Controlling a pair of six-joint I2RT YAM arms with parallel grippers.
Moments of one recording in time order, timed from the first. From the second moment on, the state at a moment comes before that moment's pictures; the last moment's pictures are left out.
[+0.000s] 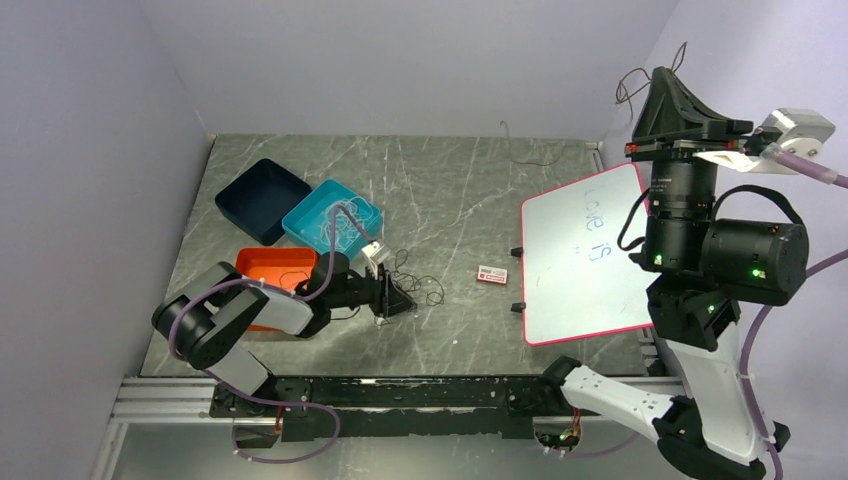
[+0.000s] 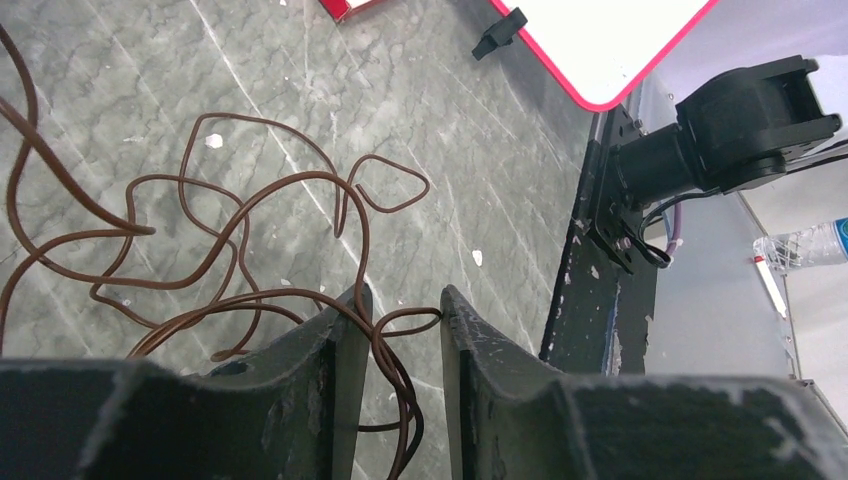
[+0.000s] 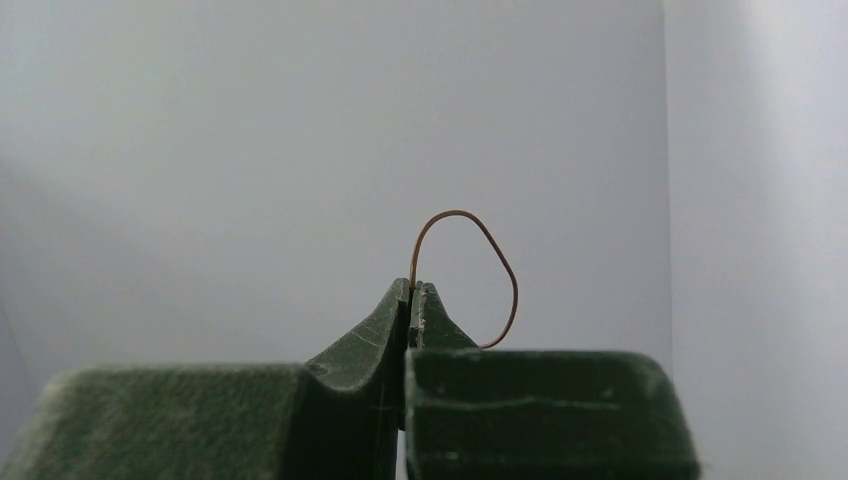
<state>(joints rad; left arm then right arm) -0.70 1.58 0.35 0.94 0.60 -0.51 0.69 0.92 1.62 0.10 0.54 -0.34</state>
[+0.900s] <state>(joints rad) -0.73 1.39 0.80 -0.02 0.30 -0.17 0.69 0.93 1.56 -0.03 0.49 -0.22</state>
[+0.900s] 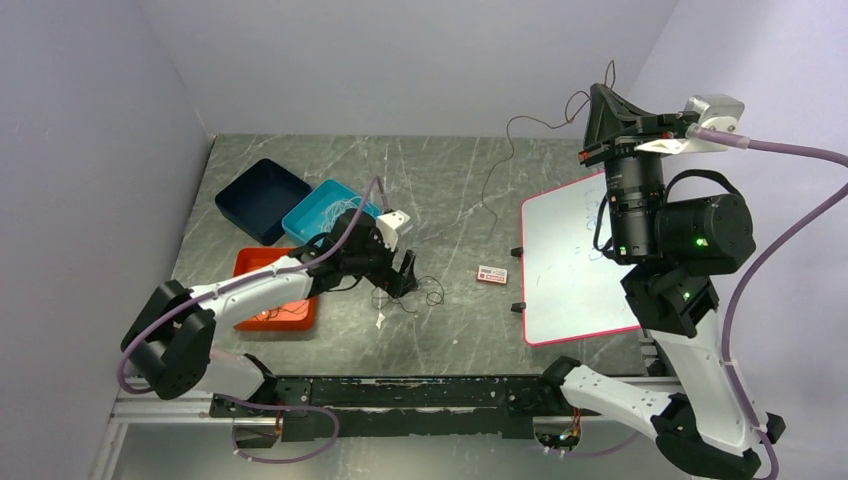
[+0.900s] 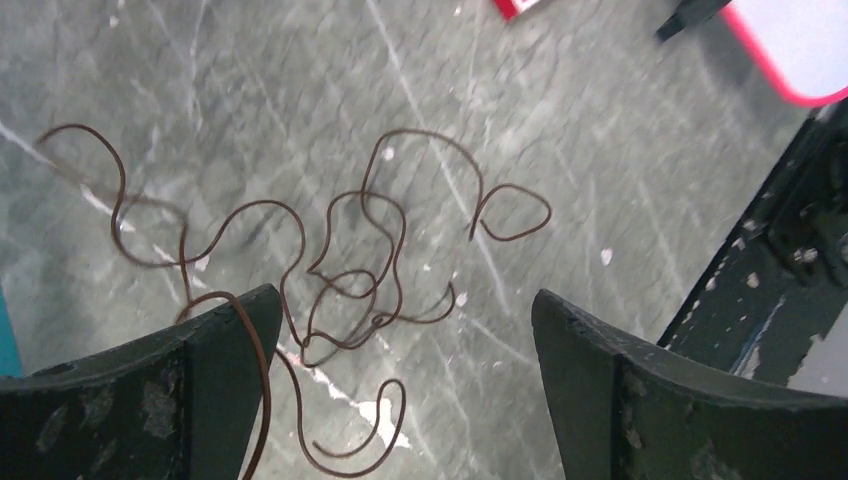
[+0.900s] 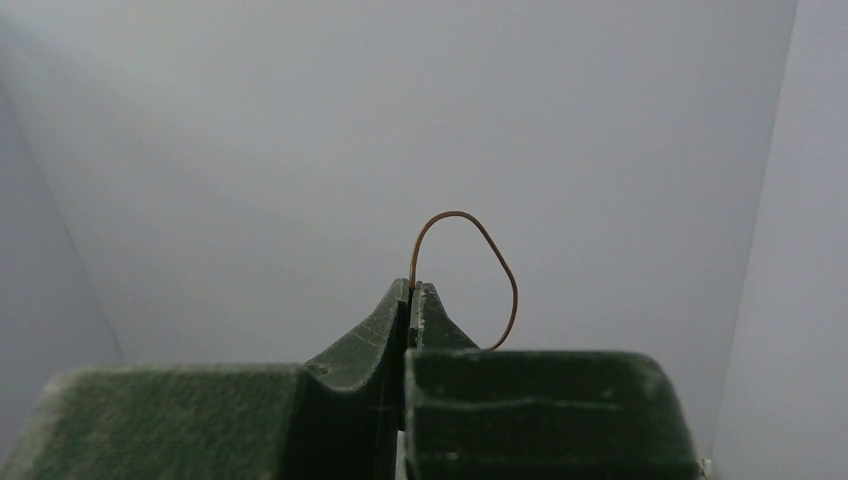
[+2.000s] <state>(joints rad) -0.84 1.28 0.94 -0.25 0.48 -0.16 0.69 0.90 1.48 -0.05 0.48 -0.15</state>
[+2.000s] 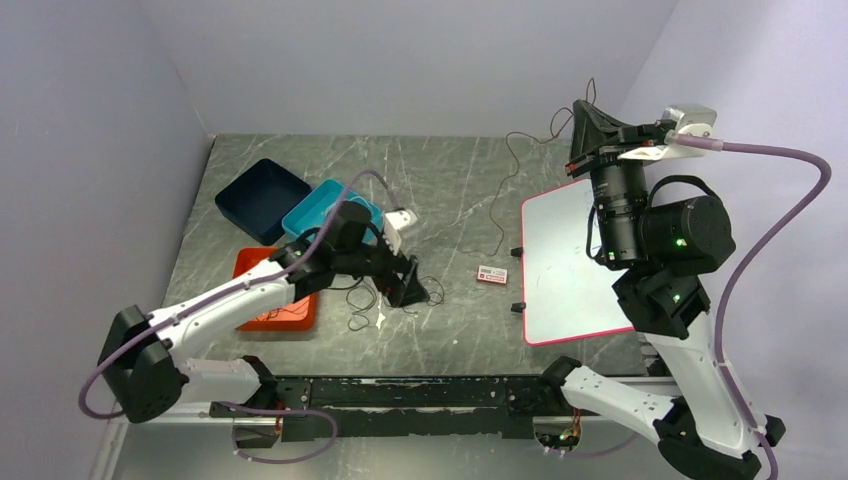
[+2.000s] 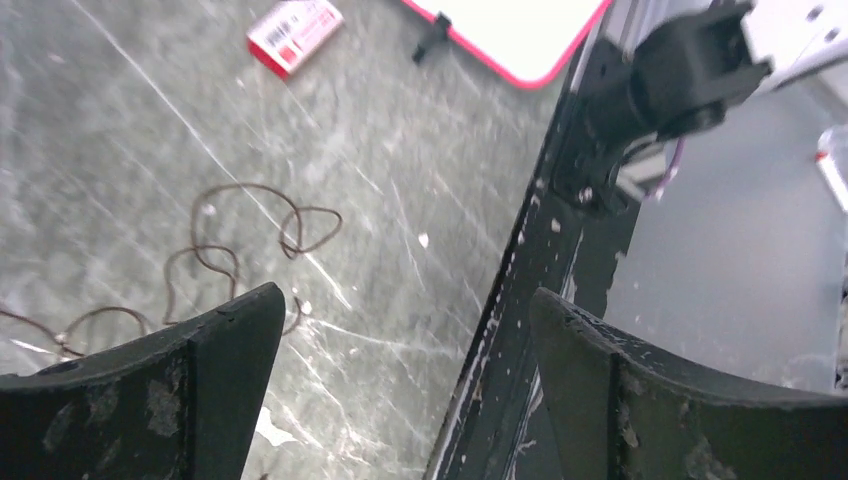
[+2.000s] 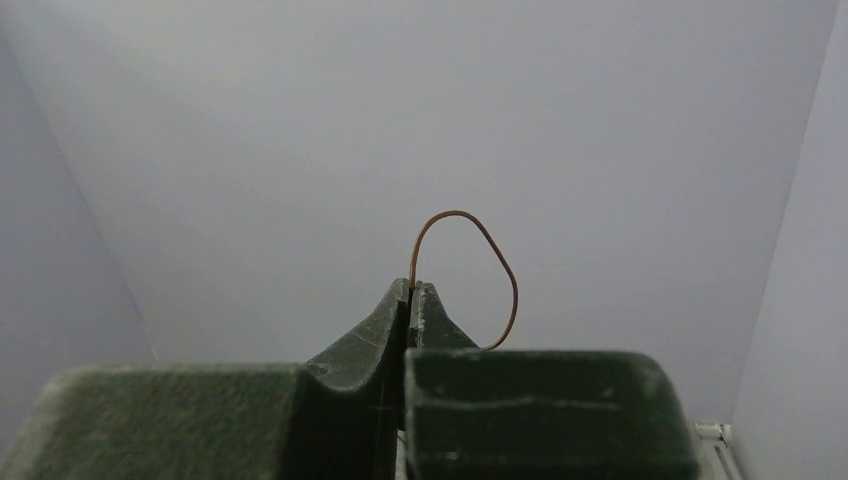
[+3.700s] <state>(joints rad) -0.73 1.13 1.11 0.23 0.43 0.06 0.69 1.01 1.52 -0.20 -0.24 0.06</state>
